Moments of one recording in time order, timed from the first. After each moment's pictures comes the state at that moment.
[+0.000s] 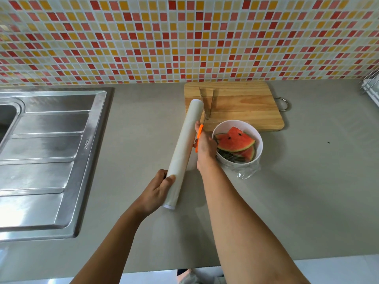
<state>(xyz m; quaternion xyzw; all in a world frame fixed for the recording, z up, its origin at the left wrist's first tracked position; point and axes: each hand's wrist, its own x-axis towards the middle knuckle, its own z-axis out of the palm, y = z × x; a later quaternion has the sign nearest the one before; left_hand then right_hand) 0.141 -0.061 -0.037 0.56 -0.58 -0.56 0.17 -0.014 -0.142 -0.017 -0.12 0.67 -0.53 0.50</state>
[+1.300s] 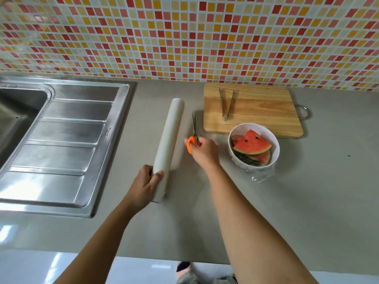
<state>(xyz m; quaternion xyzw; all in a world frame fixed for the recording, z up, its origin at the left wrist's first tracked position) 0.195 -0.052 -0.038 0.68 -0.55 -0.44 0.21 0.012 -0.133 -0.034 -0.50 0.73 -0.28 0.37</state>
